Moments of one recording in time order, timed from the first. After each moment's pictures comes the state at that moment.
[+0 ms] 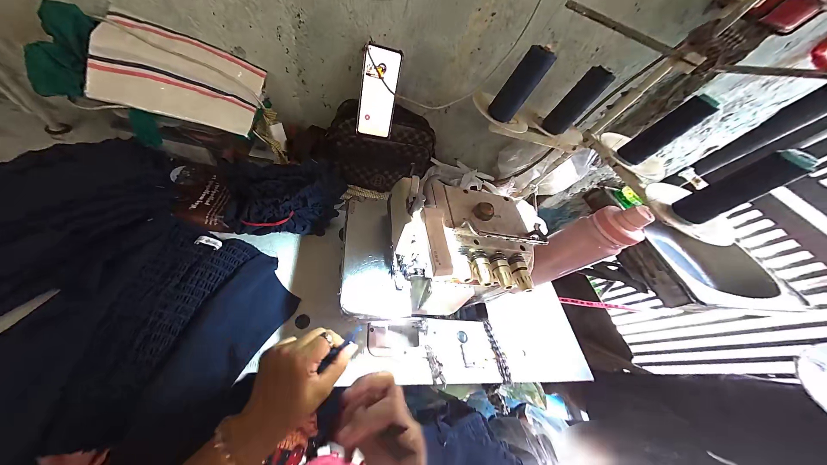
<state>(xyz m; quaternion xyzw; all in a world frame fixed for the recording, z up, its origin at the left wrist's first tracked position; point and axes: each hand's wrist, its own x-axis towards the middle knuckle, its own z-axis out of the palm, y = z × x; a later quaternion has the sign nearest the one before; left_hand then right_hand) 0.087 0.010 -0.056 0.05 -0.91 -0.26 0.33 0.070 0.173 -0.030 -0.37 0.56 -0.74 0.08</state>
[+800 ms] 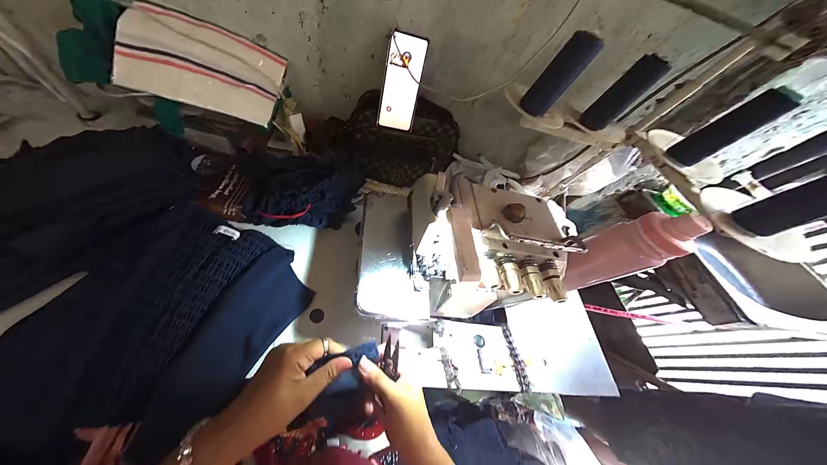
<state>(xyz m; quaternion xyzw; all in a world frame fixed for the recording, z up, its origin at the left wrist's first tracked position) 0.114 -0.013 -0.054 0.05 -0.86 -0.48 0.19 0.039 0.159 -0.053 -0.09 0.55 -0.76 0.33</state>
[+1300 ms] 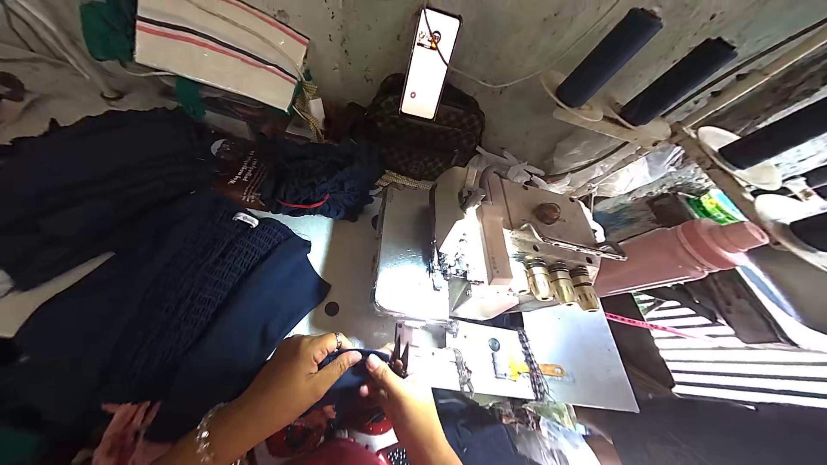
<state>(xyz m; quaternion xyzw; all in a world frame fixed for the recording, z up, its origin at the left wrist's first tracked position) 0.116 -0.020 -0.060 0.05 -0.88 -0.44 0.18 0.038 0.151 -0.064 -0.09 0.52 -0.77 0.35</state>
